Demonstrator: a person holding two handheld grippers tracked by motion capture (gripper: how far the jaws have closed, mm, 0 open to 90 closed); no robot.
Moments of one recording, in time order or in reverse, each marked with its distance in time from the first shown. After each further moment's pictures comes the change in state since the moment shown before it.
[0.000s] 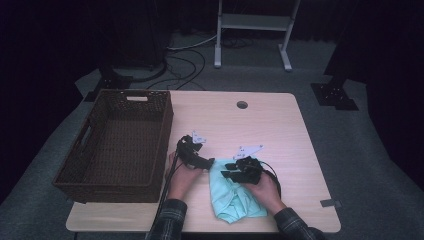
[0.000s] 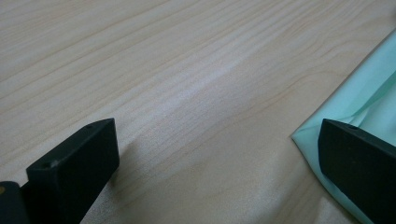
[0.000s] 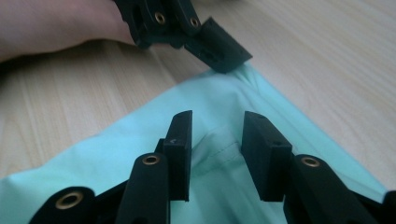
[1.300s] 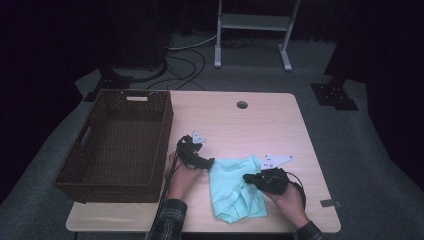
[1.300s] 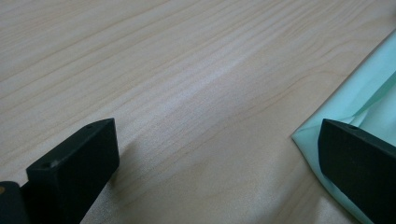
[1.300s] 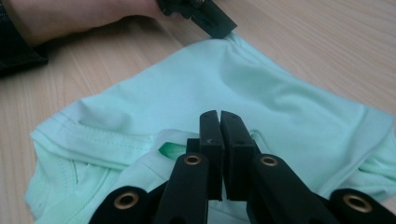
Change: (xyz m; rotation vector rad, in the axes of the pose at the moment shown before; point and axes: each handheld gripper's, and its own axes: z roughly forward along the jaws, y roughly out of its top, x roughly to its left) left arm 0.000 0.000 0.000 0.000 0.001 0.000; right arm 0.007 -0.038 -0.073 -0.048 -0.020 0.017
